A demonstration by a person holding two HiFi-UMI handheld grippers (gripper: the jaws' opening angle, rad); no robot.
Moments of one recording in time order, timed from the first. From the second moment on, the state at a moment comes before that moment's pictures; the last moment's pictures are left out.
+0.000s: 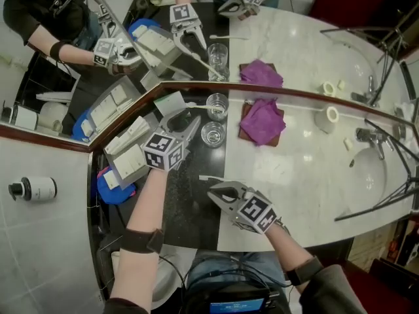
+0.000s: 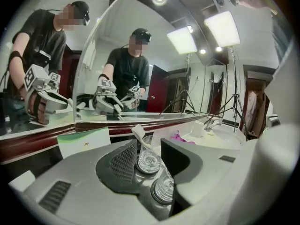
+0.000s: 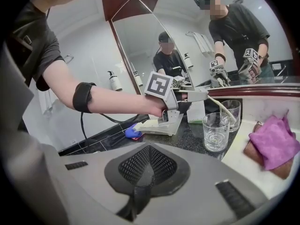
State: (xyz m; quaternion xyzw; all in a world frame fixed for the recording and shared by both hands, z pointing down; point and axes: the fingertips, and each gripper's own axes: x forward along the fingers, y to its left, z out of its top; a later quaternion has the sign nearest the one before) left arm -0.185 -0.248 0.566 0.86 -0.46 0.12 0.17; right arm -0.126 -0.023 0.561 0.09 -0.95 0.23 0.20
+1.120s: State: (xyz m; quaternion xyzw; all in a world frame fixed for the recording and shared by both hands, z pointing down) left arm -0.136 -0.005 0.470 0.80 -0.56 0.10 0.18; right arm 0.015 -0.012 0.497 0.14 -0.95 0.14 0.23
